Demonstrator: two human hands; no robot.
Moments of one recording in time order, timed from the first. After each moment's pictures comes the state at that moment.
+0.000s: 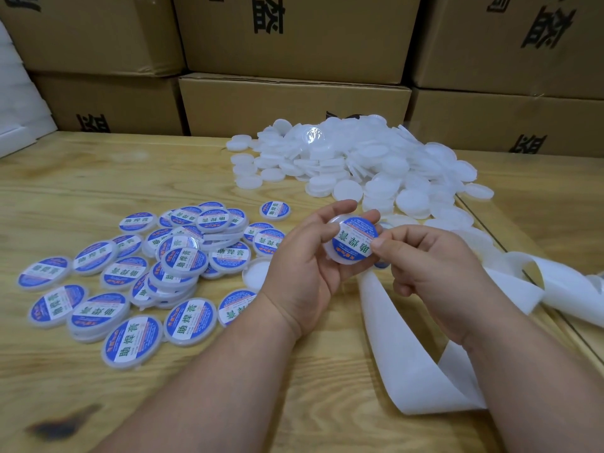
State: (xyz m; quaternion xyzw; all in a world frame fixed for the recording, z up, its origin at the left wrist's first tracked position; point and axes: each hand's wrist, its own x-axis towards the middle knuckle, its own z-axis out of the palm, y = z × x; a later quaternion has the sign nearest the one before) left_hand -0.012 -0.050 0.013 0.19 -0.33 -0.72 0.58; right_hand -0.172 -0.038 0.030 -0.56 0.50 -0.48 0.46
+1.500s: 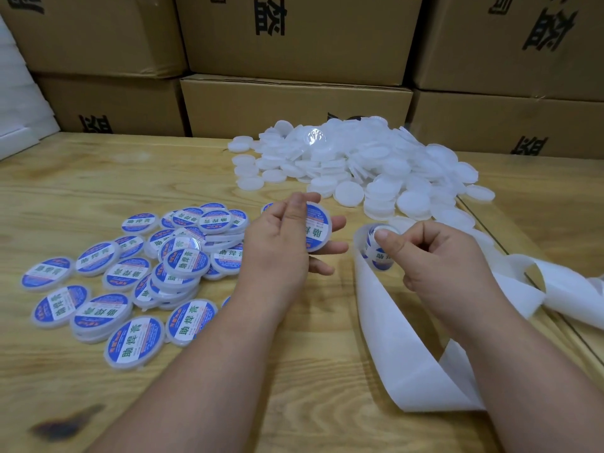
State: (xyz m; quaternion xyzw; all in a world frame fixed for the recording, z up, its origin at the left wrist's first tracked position) left_hand 0.012 -0.052 0.022 0.42 -0.45 -0.48 0.62; right_hand -0.174 -0.038 0.032 -0.55 0.57 -0.49 0.35
